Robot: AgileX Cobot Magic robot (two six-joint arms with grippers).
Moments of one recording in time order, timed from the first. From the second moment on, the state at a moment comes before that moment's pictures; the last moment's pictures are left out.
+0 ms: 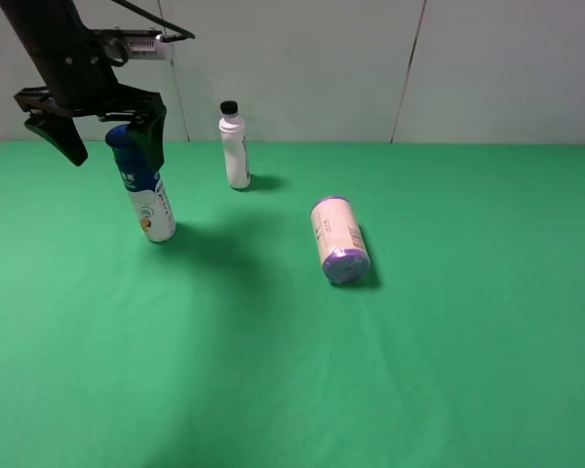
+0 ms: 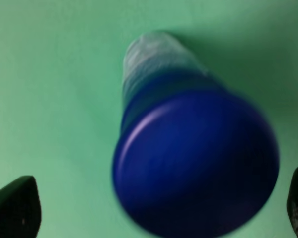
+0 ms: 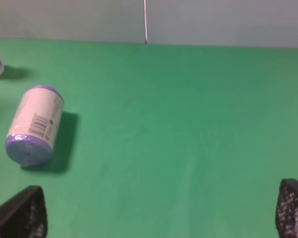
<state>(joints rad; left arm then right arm) -0.26 1.92 -1.59 -0.02 1.11 -0.01 0.06 0.00 -0.50 0.08 1.02 -0.05</state>
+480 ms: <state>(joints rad) -0.32 1.99 -1.63 0.05 1.11 -0.01 0.06 0.00 -0.50 0.08 1.02 -0.05</state>
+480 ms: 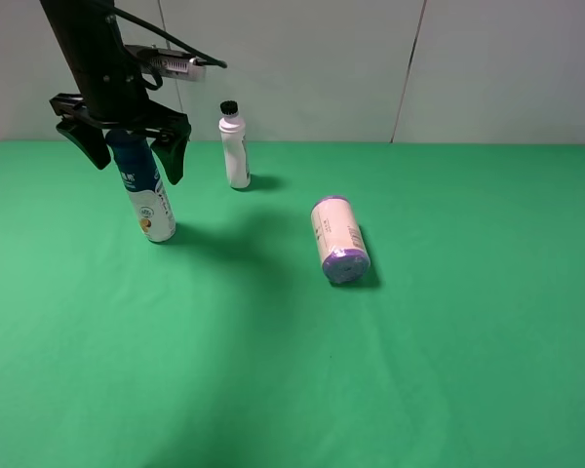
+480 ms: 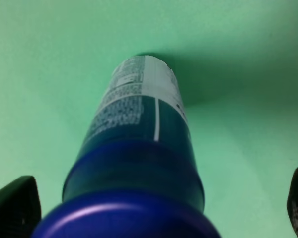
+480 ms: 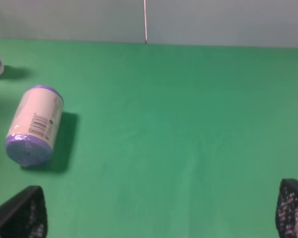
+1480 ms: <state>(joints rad) -0.32 1.99 -1.58 0.08 1.07 -0.01 0.06 0.00 -0.50 0.08 1.02 -0.05</state>
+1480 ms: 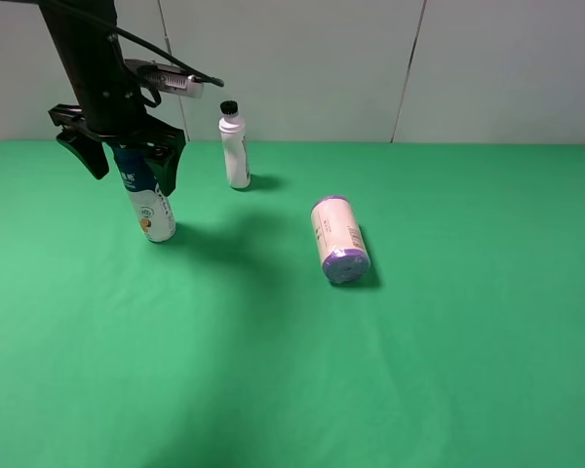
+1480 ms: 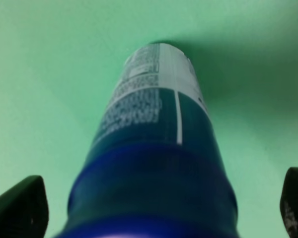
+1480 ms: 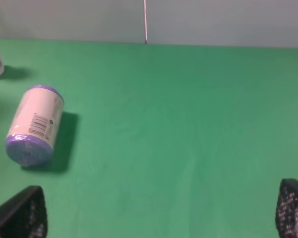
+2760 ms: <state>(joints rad) -0.32 1.99 -1.58 0.09 1.04 -0.01 0.06 0.00 -0.50 0.08 1.02 -0.05</state>
